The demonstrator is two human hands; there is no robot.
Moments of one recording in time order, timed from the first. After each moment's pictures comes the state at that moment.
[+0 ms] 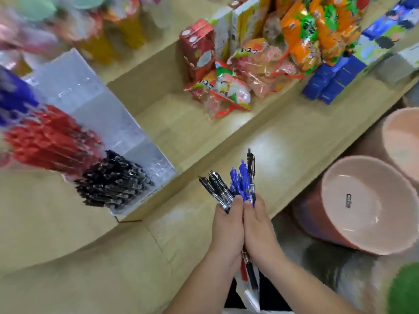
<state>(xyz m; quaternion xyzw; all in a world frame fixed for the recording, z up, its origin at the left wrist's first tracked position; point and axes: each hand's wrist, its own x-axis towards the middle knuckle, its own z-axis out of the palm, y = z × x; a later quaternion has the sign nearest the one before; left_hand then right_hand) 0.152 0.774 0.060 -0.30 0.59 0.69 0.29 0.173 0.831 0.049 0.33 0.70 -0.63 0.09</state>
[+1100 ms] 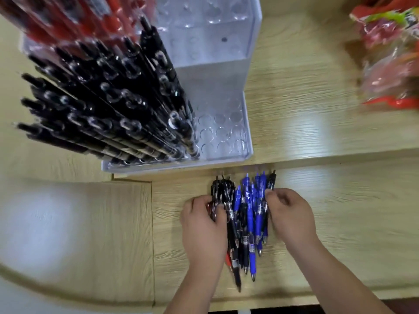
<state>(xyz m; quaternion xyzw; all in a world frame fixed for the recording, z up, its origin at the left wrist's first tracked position) 0.118 0.687 -0.147 -0.40 0.85 0.33 0.02 0.044 0.827 -0.156 0.20 0.85 -0.42 0.25</state>
